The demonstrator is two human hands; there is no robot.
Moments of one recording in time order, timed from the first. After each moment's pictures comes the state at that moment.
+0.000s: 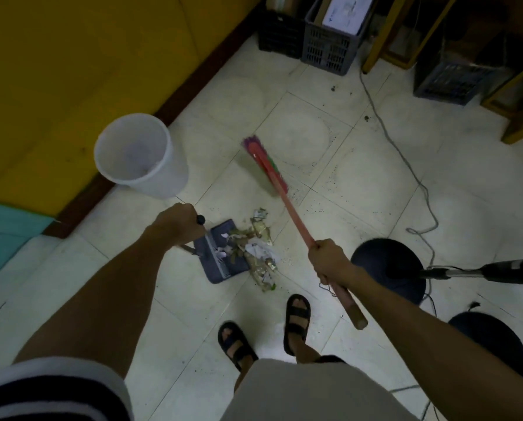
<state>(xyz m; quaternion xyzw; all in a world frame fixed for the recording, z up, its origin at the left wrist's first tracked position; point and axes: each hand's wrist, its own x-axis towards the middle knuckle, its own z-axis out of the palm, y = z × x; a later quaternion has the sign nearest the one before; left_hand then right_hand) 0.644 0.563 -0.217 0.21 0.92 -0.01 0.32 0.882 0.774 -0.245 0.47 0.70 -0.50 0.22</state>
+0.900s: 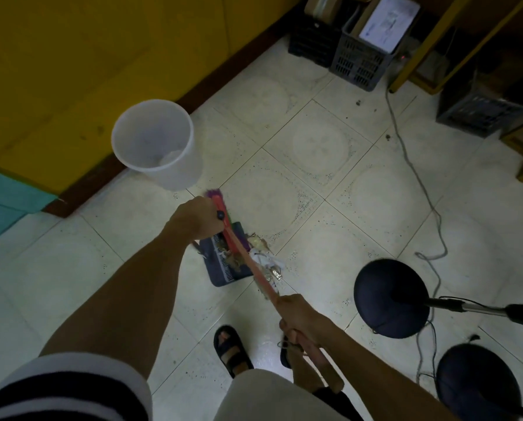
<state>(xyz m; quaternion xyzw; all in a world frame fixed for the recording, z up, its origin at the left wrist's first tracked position) 0.600 0.532 -0.224 0.22 0.92 0.05 0.33 0.847 0.638 -0.278 0.50 0.55 -0.57 0.35</state>
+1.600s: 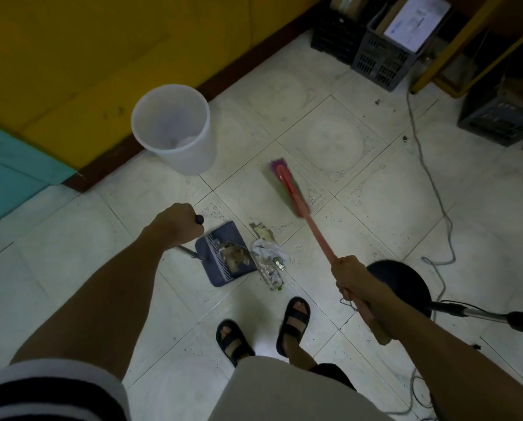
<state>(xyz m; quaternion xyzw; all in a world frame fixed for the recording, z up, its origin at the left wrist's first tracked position) 0.631 0.461 -0.242 0.08 0.93 0.08 0.34 0.858 0.748 -0.270 0.51 0.67 -0.44 0.30</state>
